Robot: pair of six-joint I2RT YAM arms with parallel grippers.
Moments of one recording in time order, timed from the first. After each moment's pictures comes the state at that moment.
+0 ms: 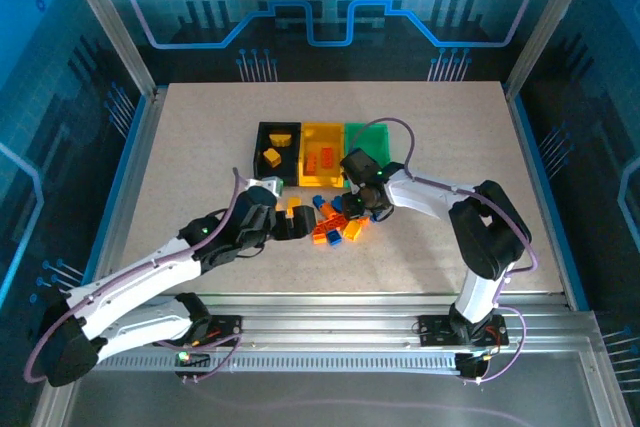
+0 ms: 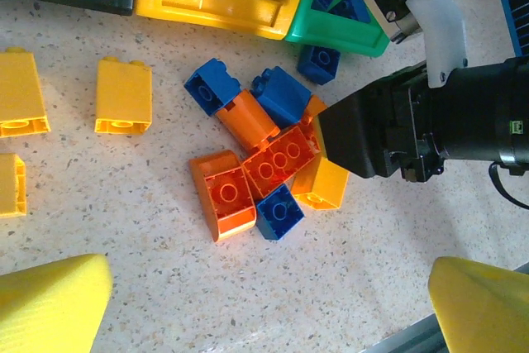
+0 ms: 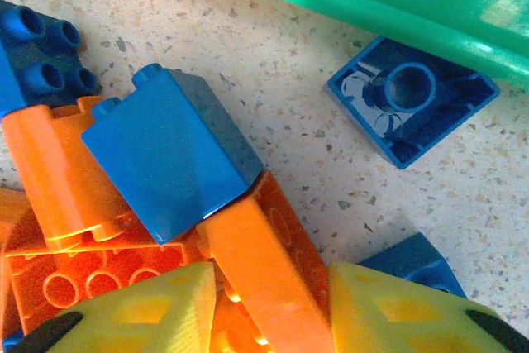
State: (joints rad) left arm -0.77 0.99 0.72 -0.44 -0.08 -0.82; right arm 0.64 1.77 1.13 -0.62 0.02 0.34
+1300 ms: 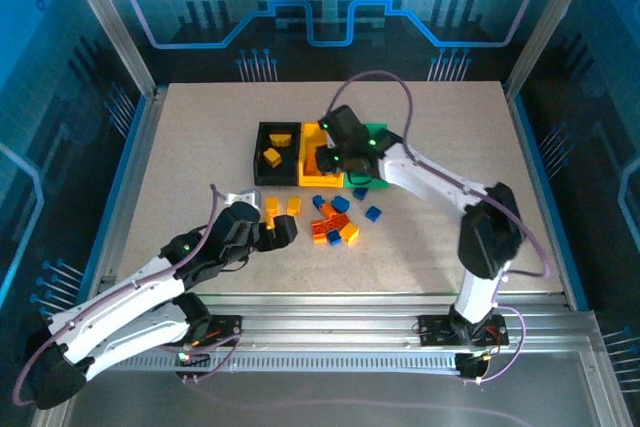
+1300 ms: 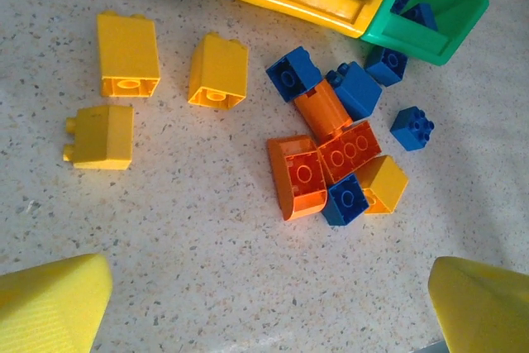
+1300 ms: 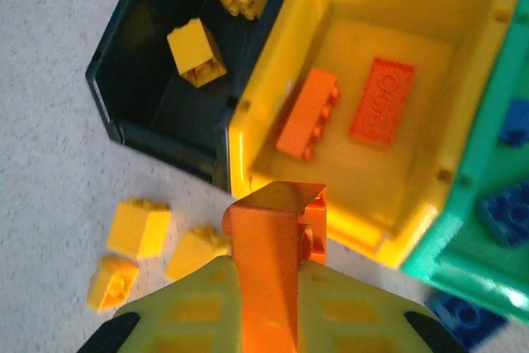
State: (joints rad) left arm -0.75 0.81 0.59 -0.53 -0.15 -0.89; right arm 0.69 1.83 1.57 -0.64 0.03 0.42
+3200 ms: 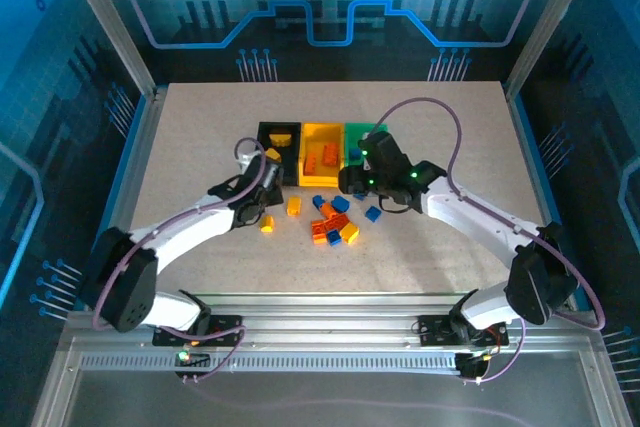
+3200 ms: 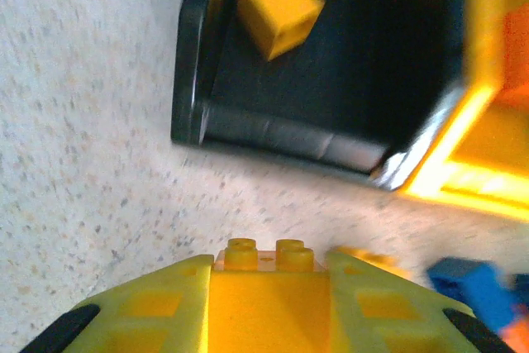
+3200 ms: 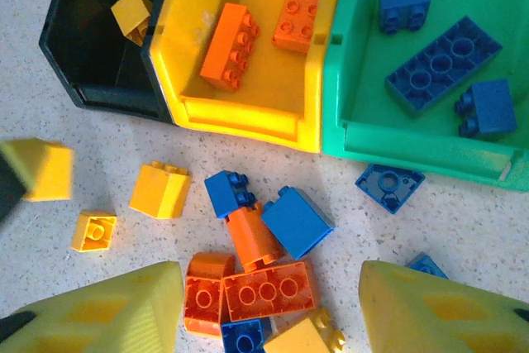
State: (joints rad) left arm -0.50 1.37 0.86 -0.36 -0.33 -0.69; right arm 0.65 1.43 1.11 -0.54 0.03 0.56
